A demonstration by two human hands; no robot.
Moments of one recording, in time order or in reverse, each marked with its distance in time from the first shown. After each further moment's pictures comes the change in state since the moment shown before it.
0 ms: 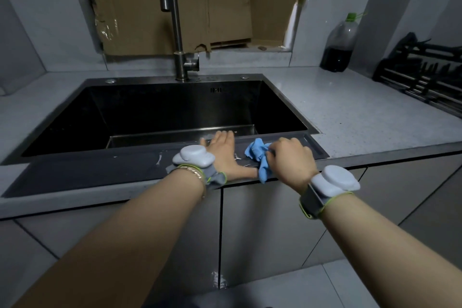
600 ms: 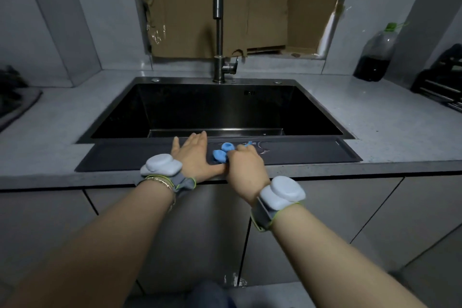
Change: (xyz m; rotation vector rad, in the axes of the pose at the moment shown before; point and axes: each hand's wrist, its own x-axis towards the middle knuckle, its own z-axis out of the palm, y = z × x) left_hand -0.070 -0.105 -0.013 -0.006 0.092 -0.186; right_hand -0.027 -0.142 0.027 0.092 -0.031 -0.268
